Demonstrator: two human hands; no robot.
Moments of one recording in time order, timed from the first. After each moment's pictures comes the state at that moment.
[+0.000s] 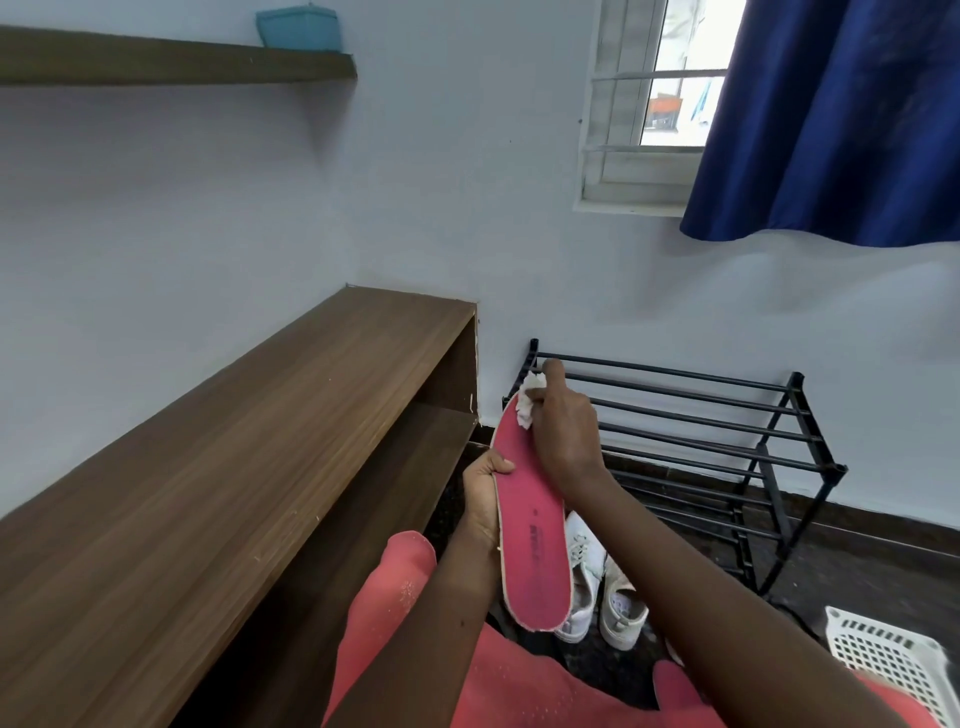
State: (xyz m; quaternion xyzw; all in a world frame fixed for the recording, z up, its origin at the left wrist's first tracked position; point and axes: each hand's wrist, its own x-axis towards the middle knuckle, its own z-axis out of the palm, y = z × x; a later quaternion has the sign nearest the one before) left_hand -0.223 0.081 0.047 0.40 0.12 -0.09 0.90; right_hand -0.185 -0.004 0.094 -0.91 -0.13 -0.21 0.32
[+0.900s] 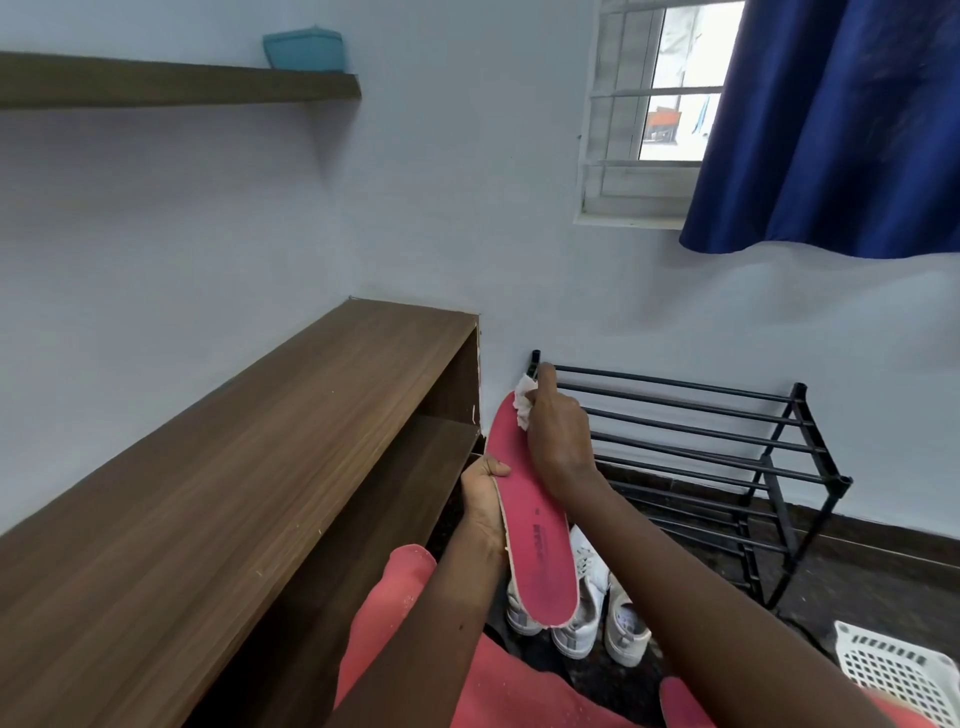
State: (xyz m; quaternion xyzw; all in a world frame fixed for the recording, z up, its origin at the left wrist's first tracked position) left_hand -0.217 0.079 0.055 0.41 0.16 -0.05 0.90; right_hand -0.178 0.004 0.100 -0.93 -0.12 -0.20 0.29
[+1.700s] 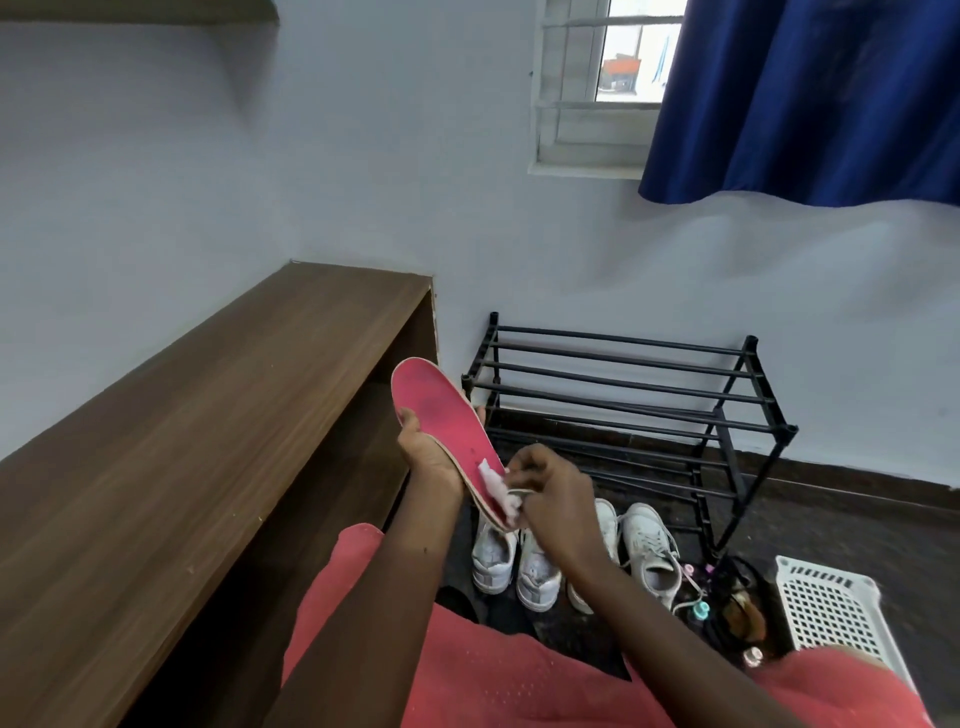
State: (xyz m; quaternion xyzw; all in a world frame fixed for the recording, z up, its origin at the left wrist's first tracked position) left_hand -0.147 0.085 0.009 0.26 0.23 0.05 0.94; right_hand -0.243 -0.043 0.041 -0.82 -0.02 -0.03 0.58
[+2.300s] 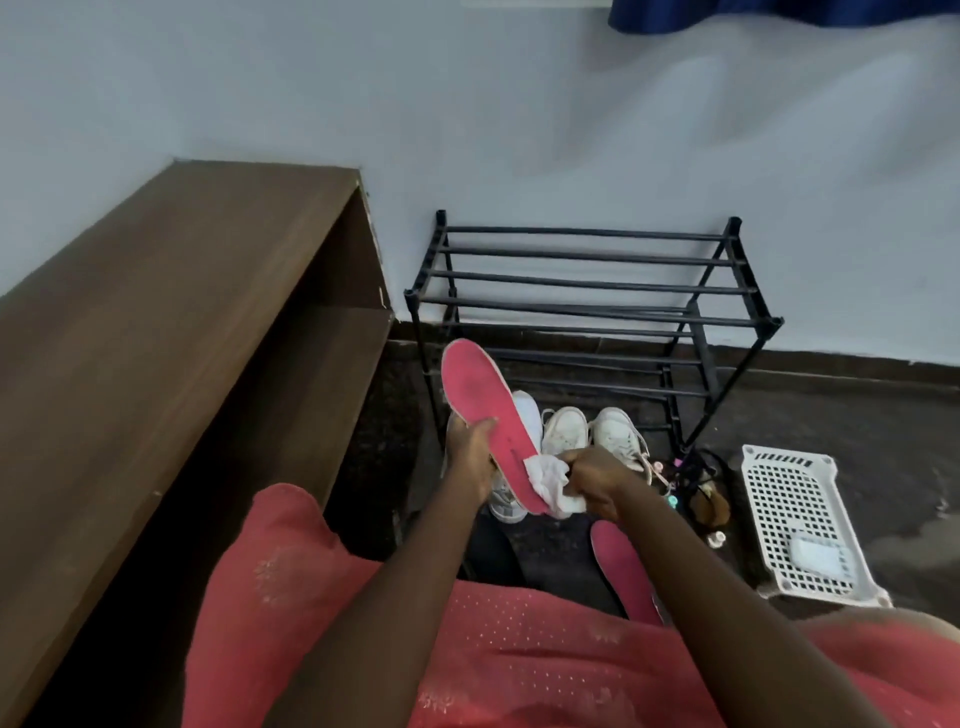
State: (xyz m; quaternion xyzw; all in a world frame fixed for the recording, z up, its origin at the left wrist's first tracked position) left_hand -0.152 0.006 -0.112 0.54 0.28 -0.10 0.79; right_hand -0.183 -0.147 -0.110 -0.74 0.20 0.26 0.58
